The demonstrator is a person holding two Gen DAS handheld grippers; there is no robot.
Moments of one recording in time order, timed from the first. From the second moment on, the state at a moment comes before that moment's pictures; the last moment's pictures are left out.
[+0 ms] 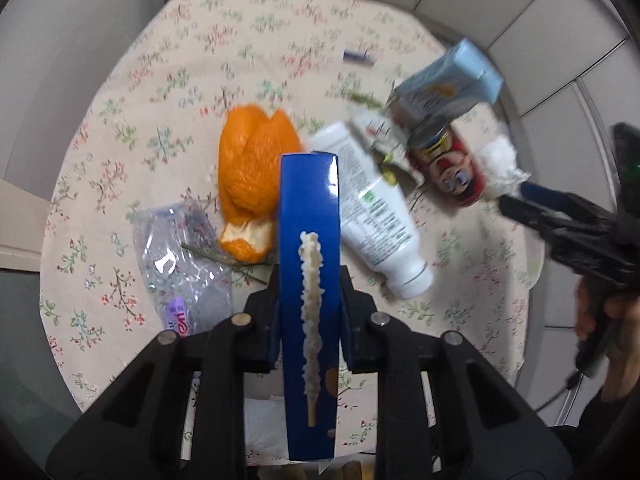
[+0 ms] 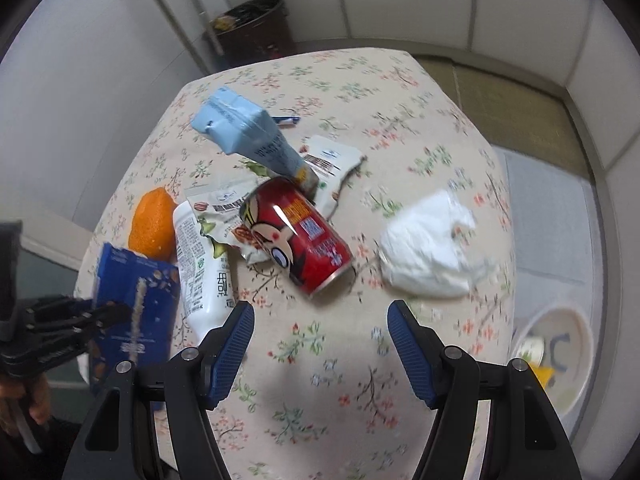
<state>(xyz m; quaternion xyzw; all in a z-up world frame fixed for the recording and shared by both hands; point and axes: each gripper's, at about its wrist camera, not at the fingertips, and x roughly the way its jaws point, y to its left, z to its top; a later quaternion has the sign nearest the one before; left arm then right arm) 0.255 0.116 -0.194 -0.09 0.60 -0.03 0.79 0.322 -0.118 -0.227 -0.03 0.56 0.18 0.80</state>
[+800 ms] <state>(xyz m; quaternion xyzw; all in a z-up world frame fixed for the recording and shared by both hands) 0.250 0.127 -0.151 -0.13 0.52 -0.05 0.84 0.349 -0.080 -0.280 -0.11 0.54 0.23 0.80</state>
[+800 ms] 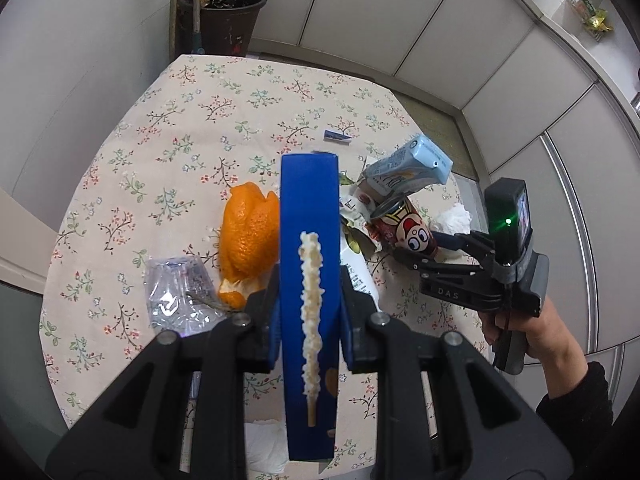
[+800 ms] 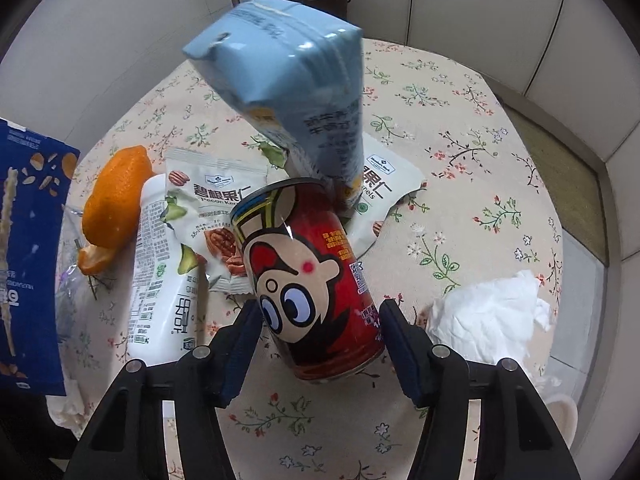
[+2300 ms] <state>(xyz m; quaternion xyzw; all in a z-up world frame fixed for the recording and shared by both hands) 0.281 -0.289 -0.220 -0.06 0.37 -0.27 0.89 0.198 -0.461 -0.221 0.17 0.56 -0.05 0.81</state>
